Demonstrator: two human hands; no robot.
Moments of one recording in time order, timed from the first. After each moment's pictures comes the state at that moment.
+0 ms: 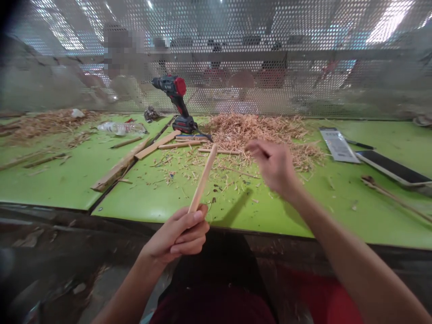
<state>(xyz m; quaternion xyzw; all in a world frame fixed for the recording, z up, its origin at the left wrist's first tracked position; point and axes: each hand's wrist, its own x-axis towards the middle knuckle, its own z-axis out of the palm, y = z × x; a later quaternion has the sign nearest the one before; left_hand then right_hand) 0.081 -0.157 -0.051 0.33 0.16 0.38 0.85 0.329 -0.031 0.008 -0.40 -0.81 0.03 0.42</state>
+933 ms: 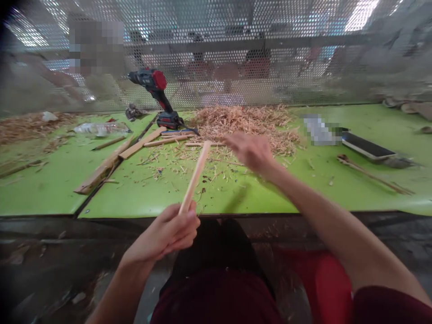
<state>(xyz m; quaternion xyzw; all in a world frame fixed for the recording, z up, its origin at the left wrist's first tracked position) 0.083 -0.174 -0.041 0.42 0.28 0.36 0.78 0.332 -0.007 -0.008 -0.39 -0.87 -0.08 0.29</state>
